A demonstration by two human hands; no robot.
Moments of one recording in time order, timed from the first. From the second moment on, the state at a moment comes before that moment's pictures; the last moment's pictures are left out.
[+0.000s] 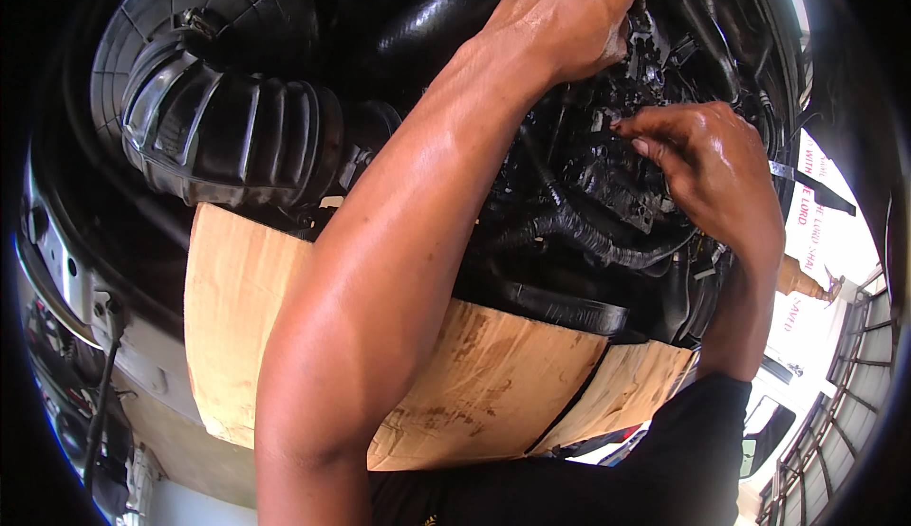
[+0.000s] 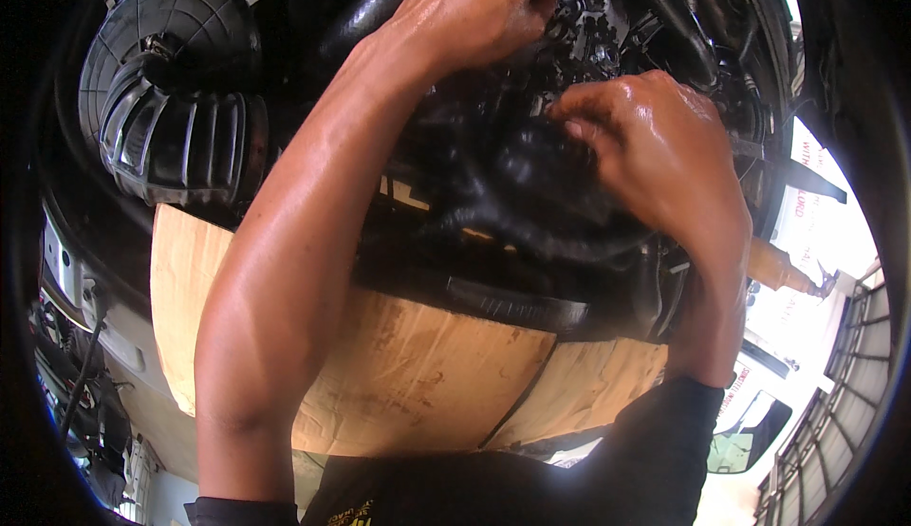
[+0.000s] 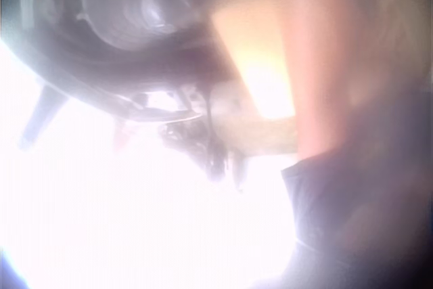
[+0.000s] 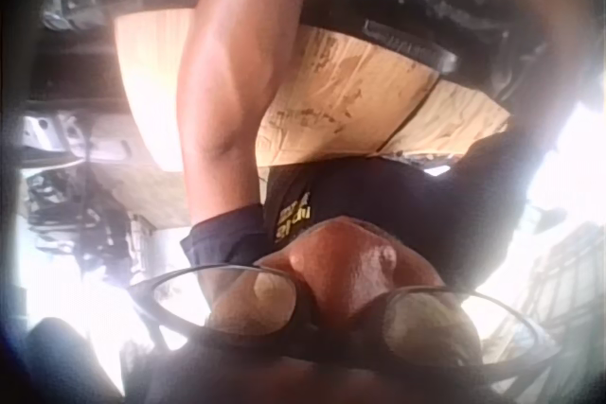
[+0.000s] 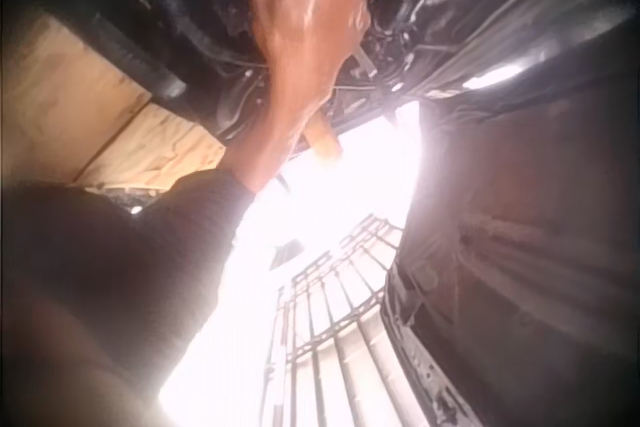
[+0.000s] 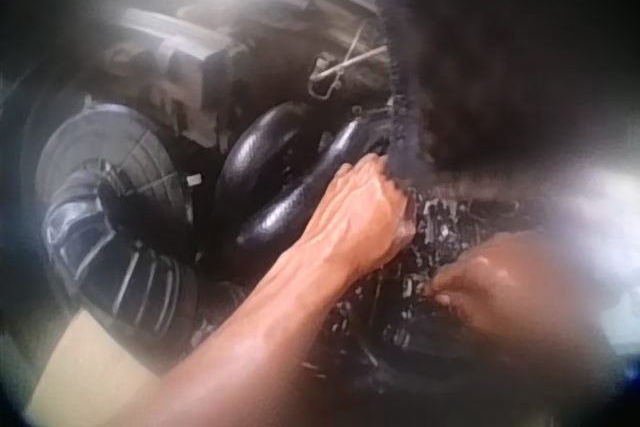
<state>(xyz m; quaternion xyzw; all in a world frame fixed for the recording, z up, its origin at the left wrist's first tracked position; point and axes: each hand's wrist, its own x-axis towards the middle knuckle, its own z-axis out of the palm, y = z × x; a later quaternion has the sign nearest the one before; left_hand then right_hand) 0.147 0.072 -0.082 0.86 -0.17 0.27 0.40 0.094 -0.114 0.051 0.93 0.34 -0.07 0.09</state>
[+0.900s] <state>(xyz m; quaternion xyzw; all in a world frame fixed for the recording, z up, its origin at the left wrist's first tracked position) 0.146 0.072 -0.063 0.84 -0.19 0.24 0.45 0.117 -0.178 0.020 0.93 0.35 -0.05 -0.06</state>
